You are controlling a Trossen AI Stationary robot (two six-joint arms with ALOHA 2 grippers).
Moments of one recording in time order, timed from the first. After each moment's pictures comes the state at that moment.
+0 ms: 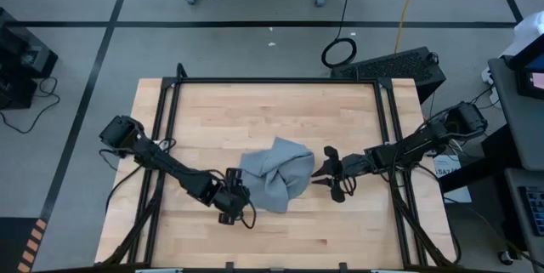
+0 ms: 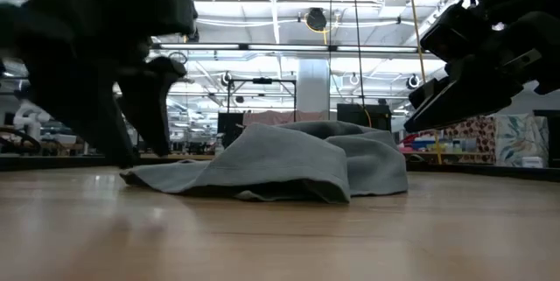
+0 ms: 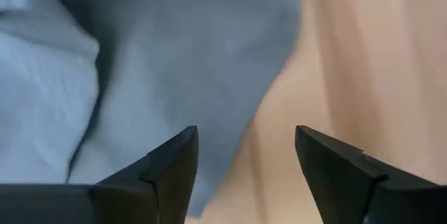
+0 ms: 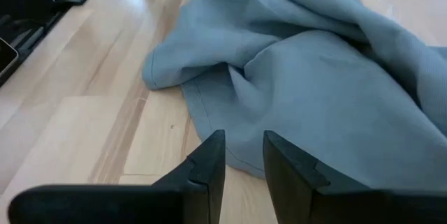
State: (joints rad) left arm -0.49 1.71 0.94 -0.41 -0.27 -0.28; right arm 0.29 1.31 0.30 0.49 0.10 0.26
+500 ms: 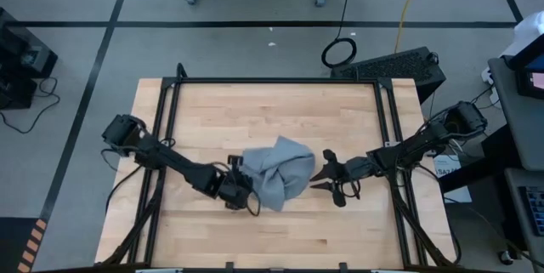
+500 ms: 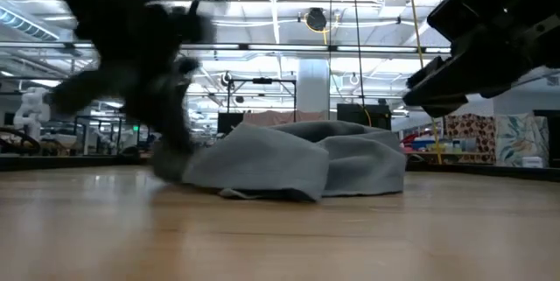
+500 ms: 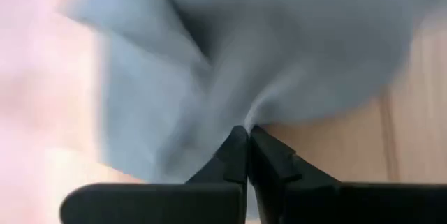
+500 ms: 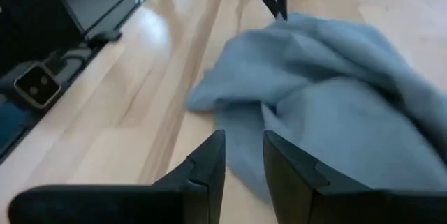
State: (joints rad) left arm -0.43 1.69 0.95 -0.41 -0.50 -0.17; right arm 0.34 1.31 0.30 0.61 0.13 0.26
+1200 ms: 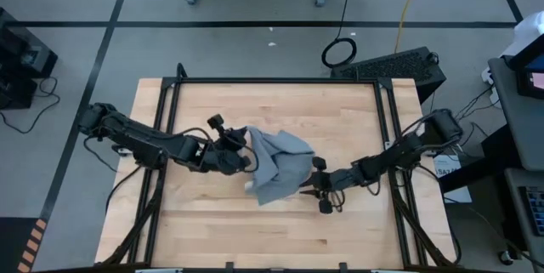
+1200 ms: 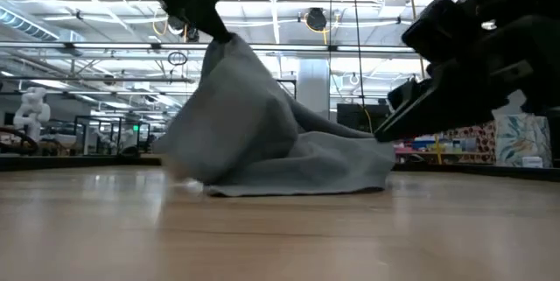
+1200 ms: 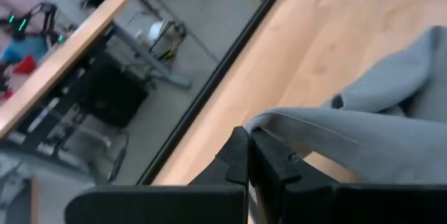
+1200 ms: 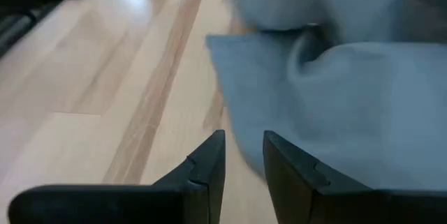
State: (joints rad) left arm -0.26 1.40 0.99 -0.45 -0.98 -0.22; right arm 0.38 1.65 0.47 0.66 0.21 0.21
